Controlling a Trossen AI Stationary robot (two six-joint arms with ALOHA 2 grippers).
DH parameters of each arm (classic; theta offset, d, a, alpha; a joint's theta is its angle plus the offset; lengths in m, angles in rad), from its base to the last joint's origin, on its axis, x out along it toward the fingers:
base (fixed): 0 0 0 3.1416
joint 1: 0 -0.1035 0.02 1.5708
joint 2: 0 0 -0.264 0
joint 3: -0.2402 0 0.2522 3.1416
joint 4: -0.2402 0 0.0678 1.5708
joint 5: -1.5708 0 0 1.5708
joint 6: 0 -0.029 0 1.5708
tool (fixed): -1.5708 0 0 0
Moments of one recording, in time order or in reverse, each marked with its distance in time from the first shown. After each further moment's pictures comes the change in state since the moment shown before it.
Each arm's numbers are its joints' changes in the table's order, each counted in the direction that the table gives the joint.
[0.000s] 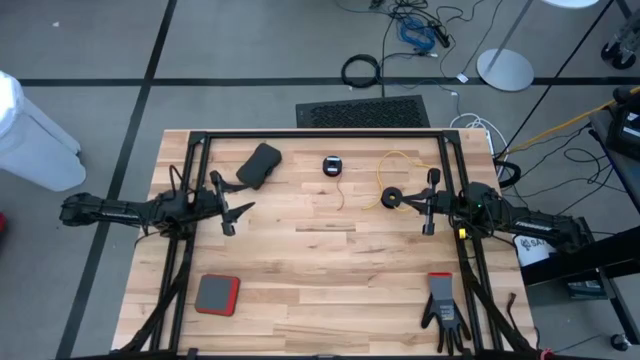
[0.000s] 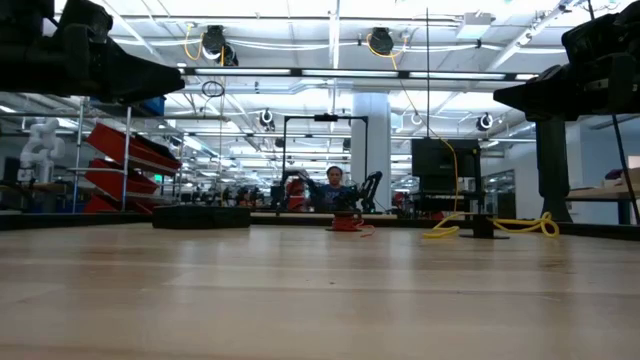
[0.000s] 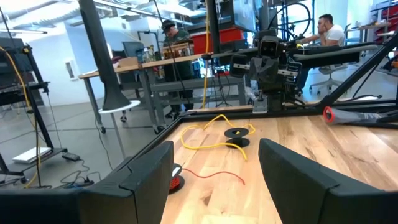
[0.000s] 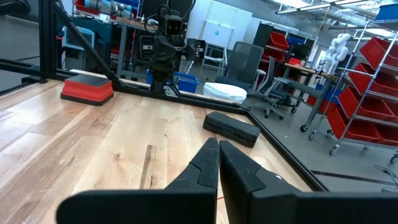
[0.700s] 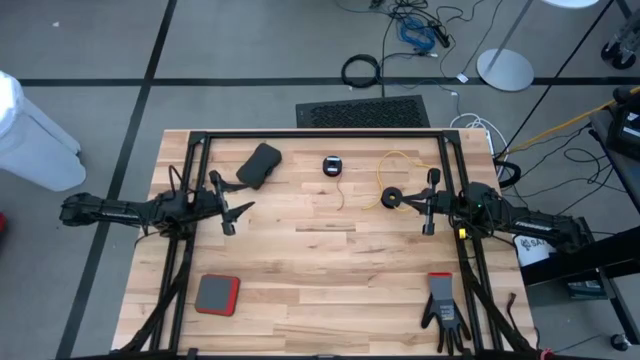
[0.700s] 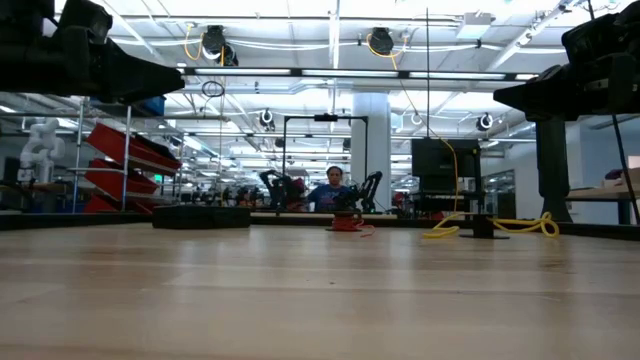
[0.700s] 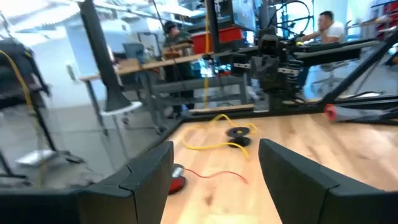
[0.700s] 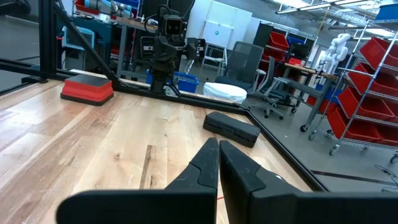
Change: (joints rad) left arm 0.000 0.000 0.000 0.008 -0.018 -0.044; right arm 0.000 0.000 0.000 0.000 0.000 0.000
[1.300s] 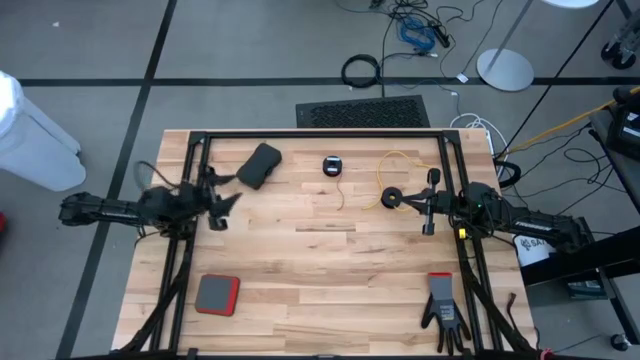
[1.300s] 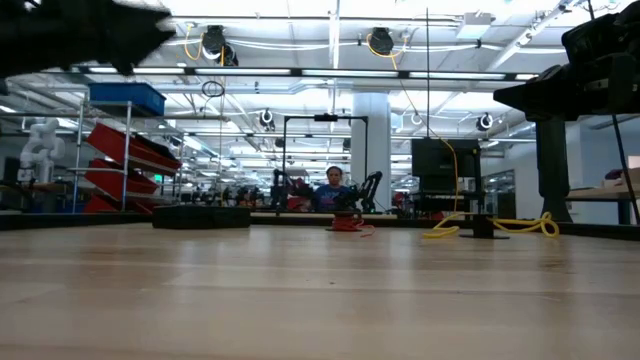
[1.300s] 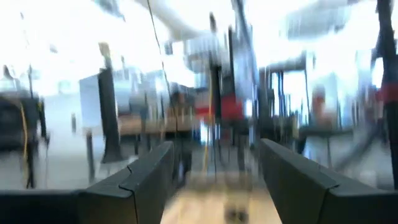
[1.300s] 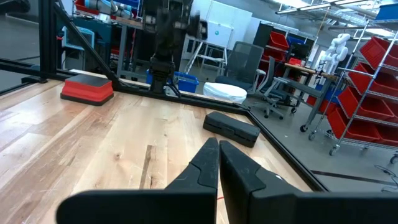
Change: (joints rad) left arm 0.000 0.022 0.000 0.418 0.072 0.009; right arm 0.000 0.000 0.000 0.000 0.000 0.000
